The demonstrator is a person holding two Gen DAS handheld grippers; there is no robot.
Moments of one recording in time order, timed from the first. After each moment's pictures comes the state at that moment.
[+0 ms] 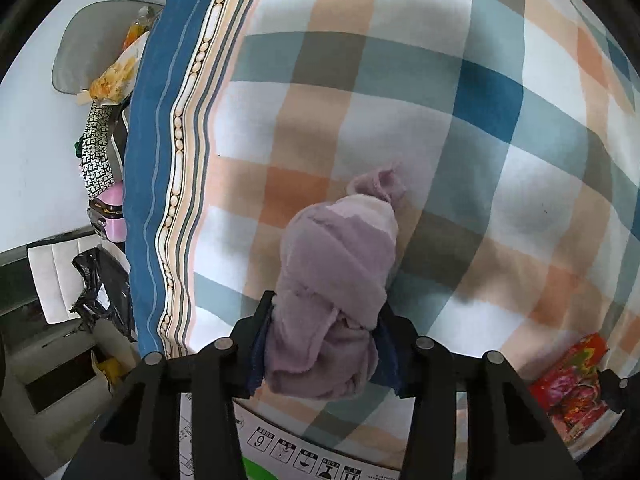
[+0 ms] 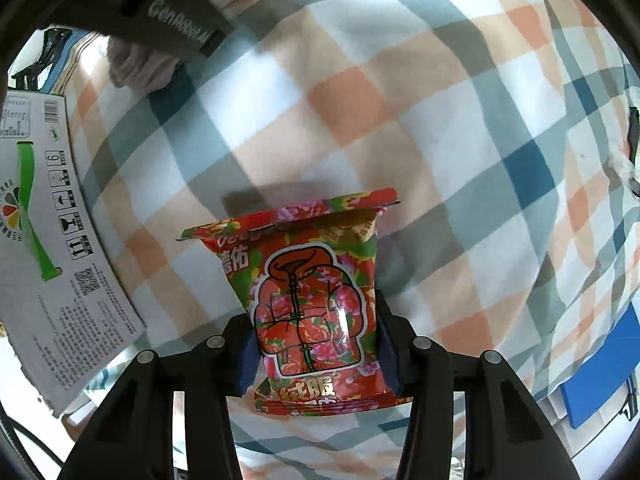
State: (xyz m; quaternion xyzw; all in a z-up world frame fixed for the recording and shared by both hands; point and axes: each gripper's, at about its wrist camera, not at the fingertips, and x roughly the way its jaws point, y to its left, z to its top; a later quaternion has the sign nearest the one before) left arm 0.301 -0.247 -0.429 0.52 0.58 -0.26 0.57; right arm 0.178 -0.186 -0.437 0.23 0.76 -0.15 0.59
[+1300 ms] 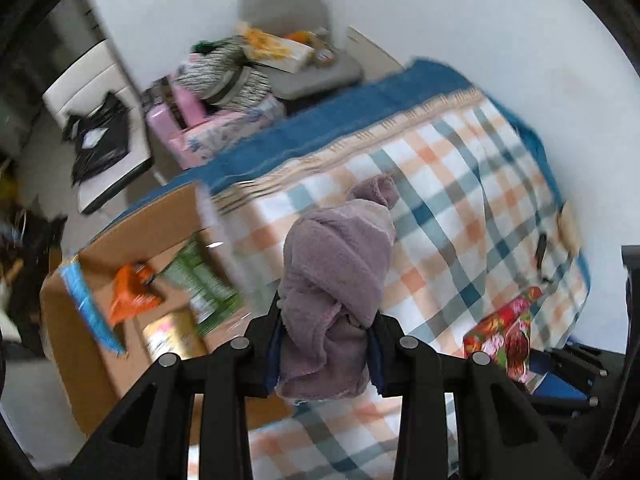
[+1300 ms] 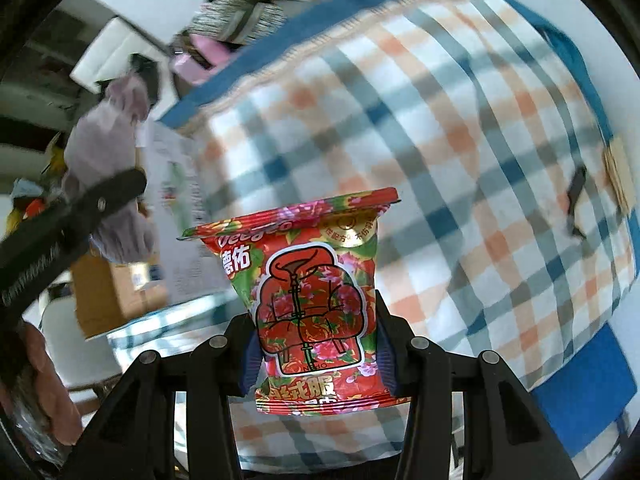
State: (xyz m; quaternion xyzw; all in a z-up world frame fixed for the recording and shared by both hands) left arm 0.239 -0.069 -0.194 0.10 0.59 -0.20 0.78; right arm 0.158 -0.191 -0.245 0.22 0.66 -0.06 0.72
